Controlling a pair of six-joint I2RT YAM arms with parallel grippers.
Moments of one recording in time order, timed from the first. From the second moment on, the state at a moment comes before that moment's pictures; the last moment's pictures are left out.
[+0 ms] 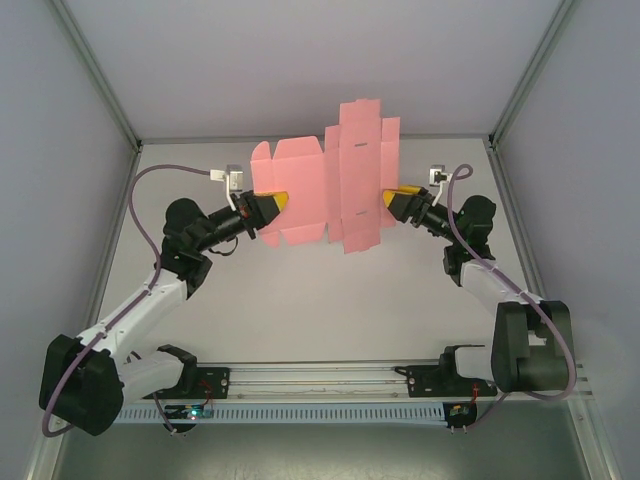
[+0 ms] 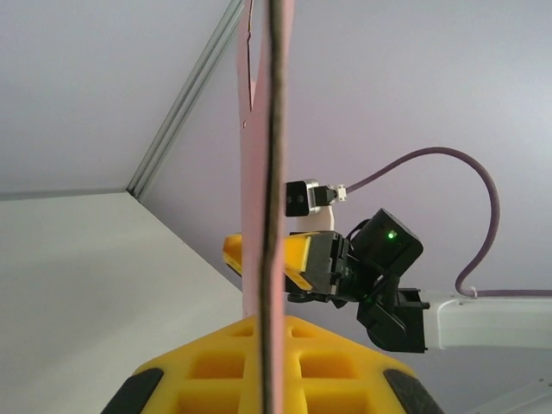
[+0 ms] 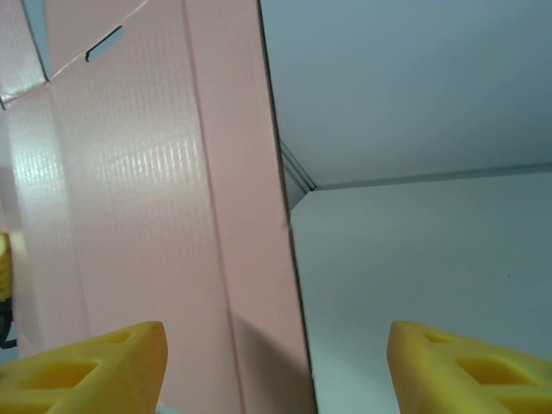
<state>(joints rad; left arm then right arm) -0.33 1.10 0.70 0.60 0.78 -0.70 0.00 1.30 0.59 0.80 -0.94 0.71</state>
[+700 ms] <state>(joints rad) -0.34 1.06 0.67 0.60 0.73 -0.70 0.00 1.29 0.65 0.78 -1.02 0.69</state>
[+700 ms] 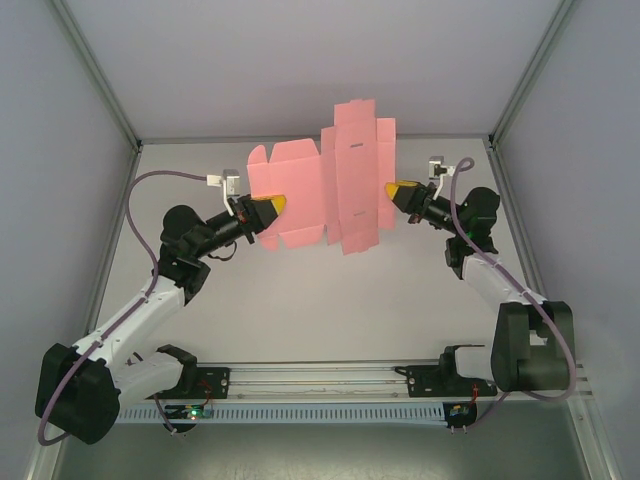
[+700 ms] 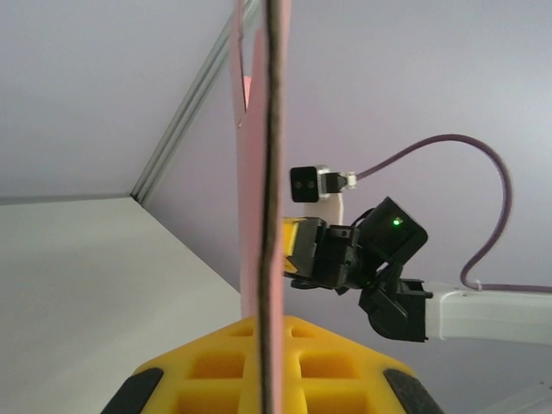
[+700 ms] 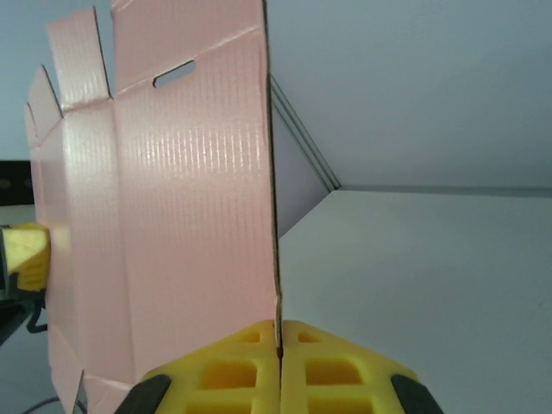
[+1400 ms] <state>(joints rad) -0.35 0.82 0.70 -0.16 0.18 -0.50 0.24 1.05 0.84 -0.29 -0.65 -0.09</state>
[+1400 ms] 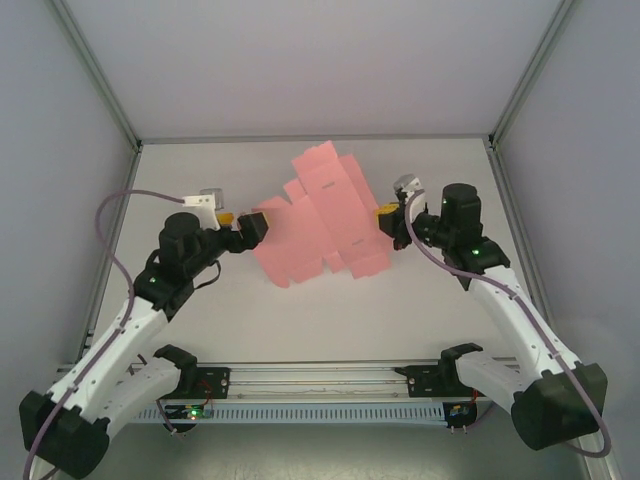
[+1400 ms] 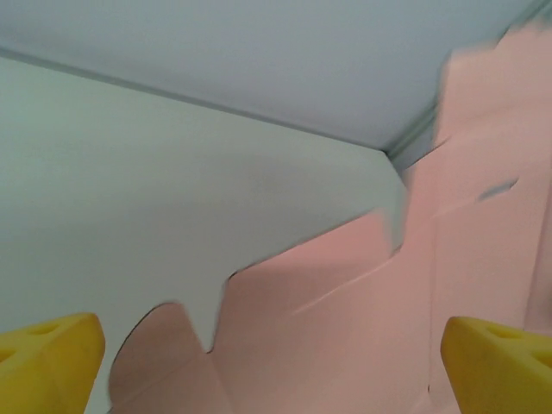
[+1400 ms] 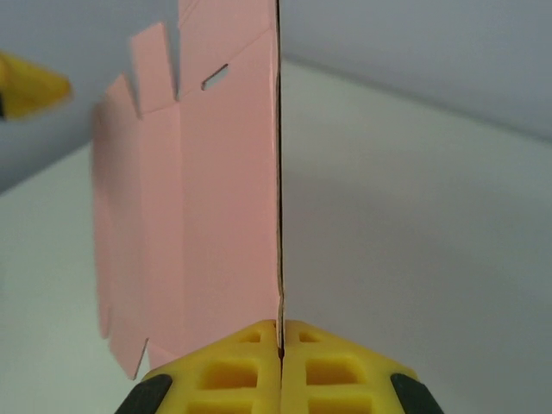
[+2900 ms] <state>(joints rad) -0.35 1.23 0.79 -0.19 0.21 -0.52 0.87 1.29 0.49 0.57 0.46 -1.27</state>
